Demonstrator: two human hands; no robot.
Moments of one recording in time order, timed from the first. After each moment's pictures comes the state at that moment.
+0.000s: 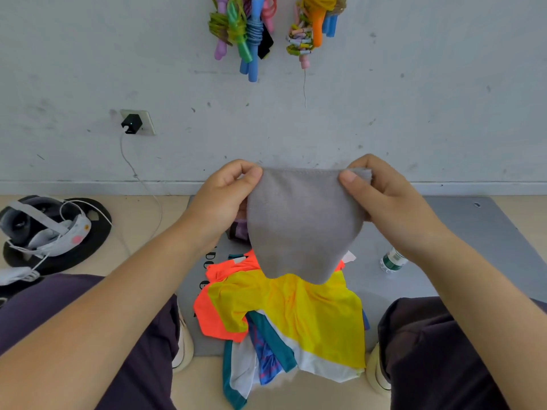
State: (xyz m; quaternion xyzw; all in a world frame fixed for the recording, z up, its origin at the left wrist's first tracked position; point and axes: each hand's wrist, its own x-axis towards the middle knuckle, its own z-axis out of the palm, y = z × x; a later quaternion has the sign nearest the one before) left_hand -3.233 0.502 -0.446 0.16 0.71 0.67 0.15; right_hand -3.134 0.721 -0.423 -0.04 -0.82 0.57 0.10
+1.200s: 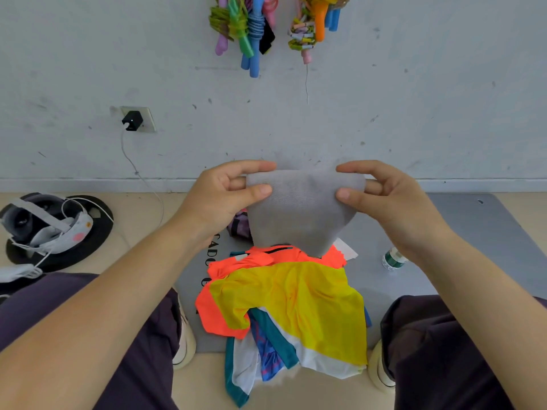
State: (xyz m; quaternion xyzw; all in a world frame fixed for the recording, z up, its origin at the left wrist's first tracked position) left_hand -3.237 0.489 -0.449 0.22 0.69 0.67 0.16; right_hand -3.139 0.729 -0.438 -0.06 -0.73 0.68 0.08
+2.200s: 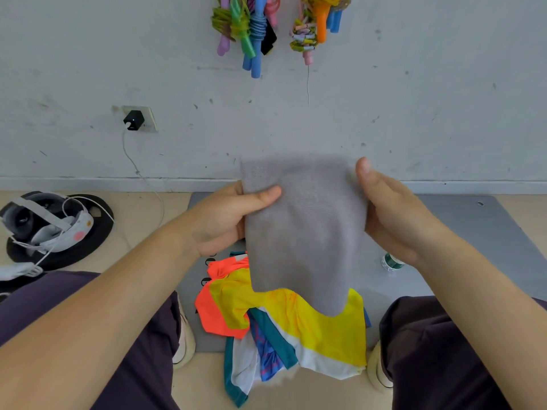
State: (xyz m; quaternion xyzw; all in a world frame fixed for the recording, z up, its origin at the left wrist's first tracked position) left_hand -3.228 0.495 -0.448 0.17 0.58 0.71 0.37; right_hand -3.142 0.724 -0.441 -0.06 -0.67 0.74 -0.01
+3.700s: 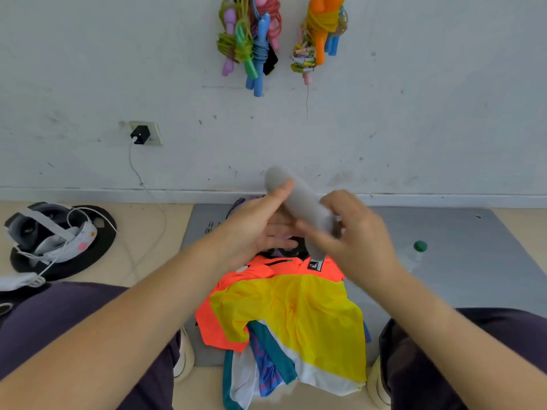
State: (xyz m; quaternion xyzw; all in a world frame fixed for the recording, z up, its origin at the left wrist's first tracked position) left_hand -3.226 0.524 -0.452 0.11 0.62 0.69 0.35; right_hand -3.136 0.683 -0.448 0.03 -0.92 0.29 0.25
